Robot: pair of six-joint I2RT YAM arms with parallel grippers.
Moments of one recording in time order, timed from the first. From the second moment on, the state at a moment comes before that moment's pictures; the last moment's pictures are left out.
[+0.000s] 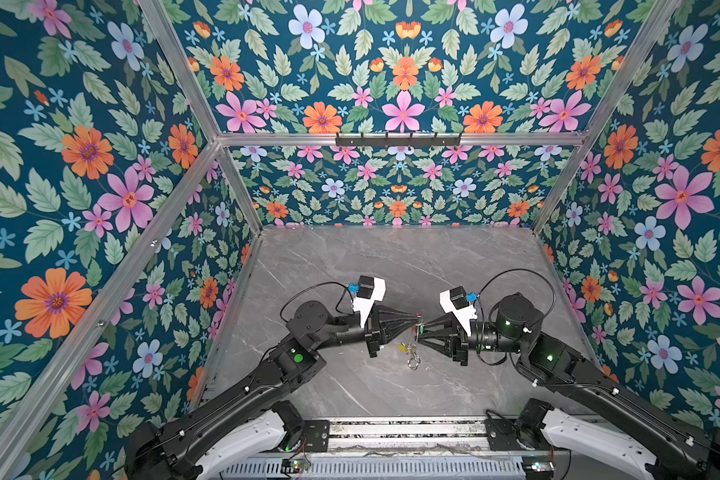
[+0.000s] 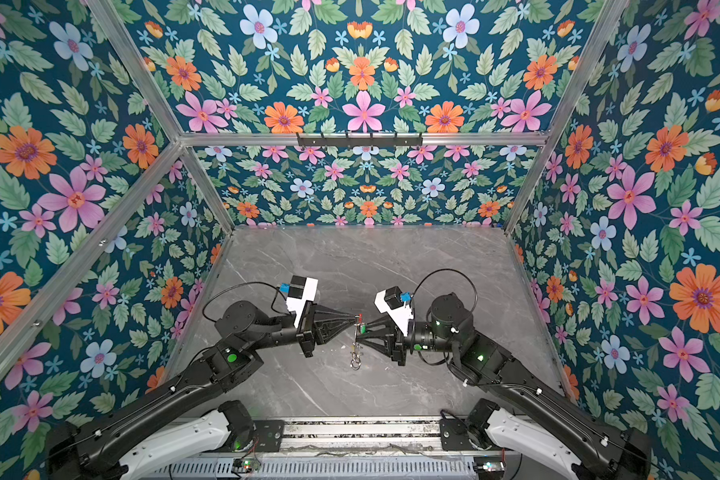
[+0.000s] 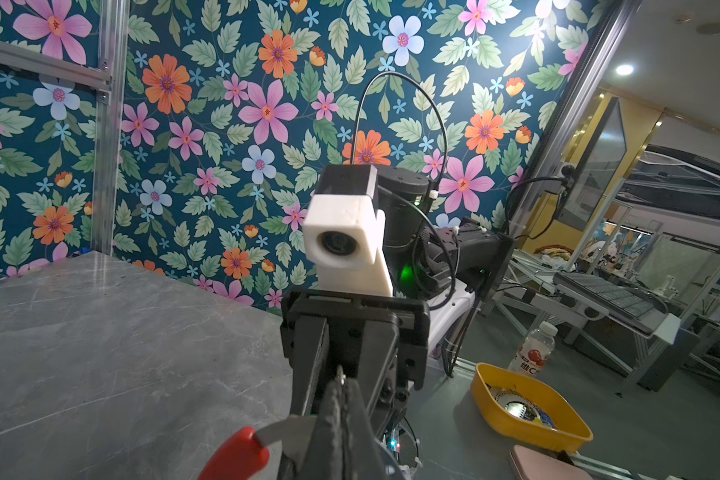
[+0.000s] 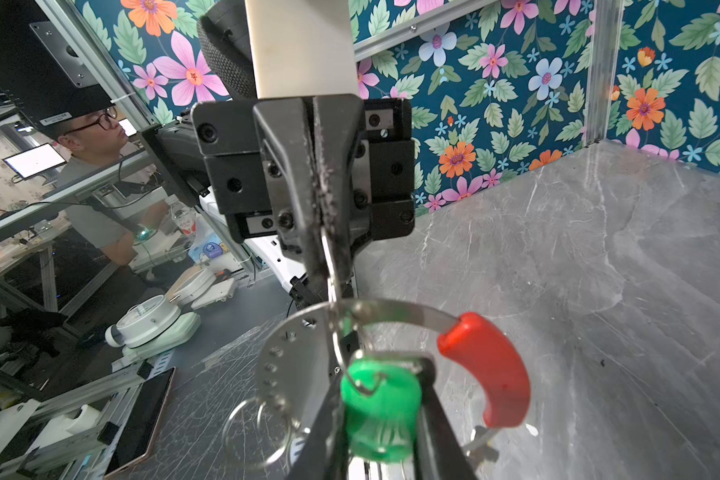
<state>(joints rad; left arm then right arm) -0.88 0.89 0.71 0.40 0.63 -0.44 0.81 0.85 0.77 -0.07 -0.66 0.23</state>
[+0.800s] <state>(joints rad) -0.88 0.87 0.70 0.41 0.64 -0.44 0.81 0.74 0.86 -0.21 -0.60 0.18</state>
